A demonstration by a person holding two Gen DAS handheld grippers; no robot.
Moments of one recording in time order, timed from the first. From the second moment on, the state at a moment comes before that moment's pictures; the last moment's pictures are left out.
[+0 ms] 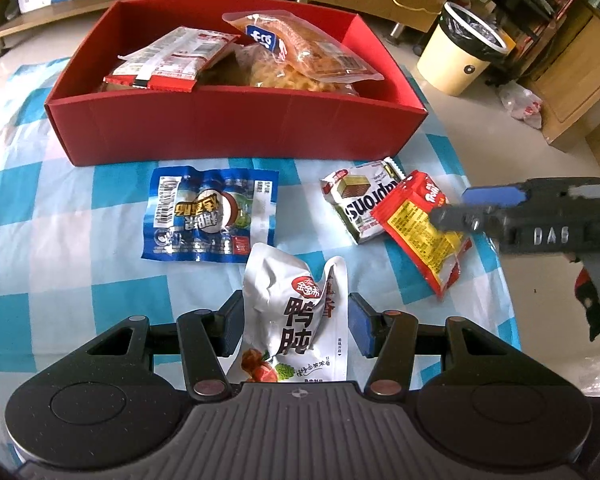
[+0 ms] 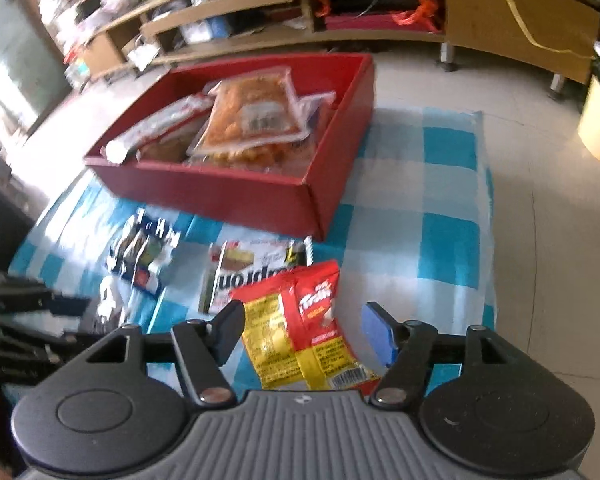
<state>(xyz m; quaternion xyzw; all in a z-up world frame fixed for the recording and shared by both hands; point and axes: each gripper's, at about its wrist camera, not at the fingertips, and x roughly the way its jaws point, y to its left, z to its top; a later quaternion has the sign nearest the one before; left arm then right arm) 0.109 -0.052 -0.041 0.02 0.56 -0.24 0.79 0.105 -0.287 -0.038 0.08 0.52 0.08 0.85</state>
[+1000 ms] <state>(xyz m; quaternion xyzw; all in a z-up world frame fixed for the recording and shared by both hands) 0.099 -0.063 -0.049 0.06 0.56 -0.25 0.79 0.093 -0.243 -0.061 0.00 0.53 0.03 0.85</state>
